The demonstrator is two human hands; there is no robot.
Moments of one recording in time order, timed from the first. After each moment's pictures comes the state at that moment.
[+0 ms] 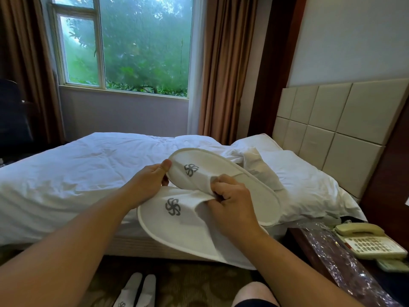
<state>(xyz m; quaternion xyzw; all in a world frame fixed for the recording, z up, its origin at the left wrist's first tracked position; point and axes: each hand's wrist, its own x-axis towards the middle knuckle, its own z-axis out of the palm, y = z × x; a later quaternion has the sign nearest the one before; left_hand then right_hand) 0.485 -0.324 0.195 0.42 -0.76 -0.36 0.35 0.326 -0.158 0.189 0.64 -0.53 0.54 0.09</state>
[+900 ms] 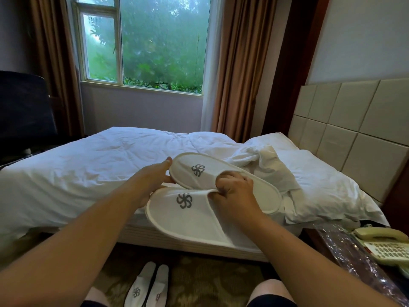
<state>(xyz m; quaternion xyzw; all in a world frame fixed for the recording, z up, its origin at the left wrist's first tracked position) 0.528 -0.302 0.201 0.49 -0.59 -0.56 0.32 0.338 -0.188 0.180 0.68 -0.60 0.41 0.14</state>
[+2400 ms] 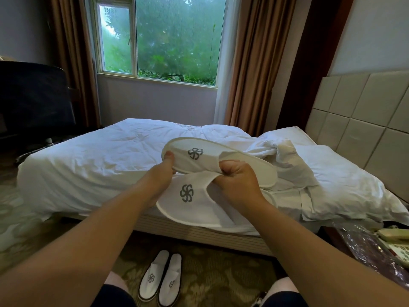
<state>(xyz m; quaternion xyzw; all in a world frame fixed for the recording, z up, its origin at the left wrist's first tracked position) 0.554 -0.327 0.164 0.49 -0.56 -0.56 0.36 0.375 -0.224 0.182 0.63 -0.59 0.51 -0.06</state>
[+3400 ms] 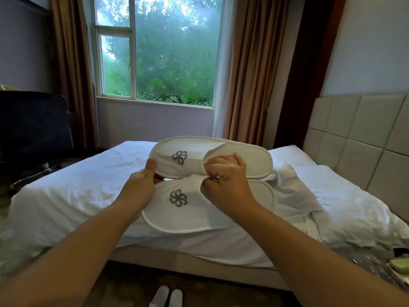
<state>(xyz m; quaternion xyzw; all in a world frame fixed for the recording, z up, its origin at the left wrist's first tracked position) 0.583 -0.364 0.222 0.47 -0.61 -0.38 0.51 0.396 -0.266 0.258 0.69 -0.51 0.48 0.17</state>
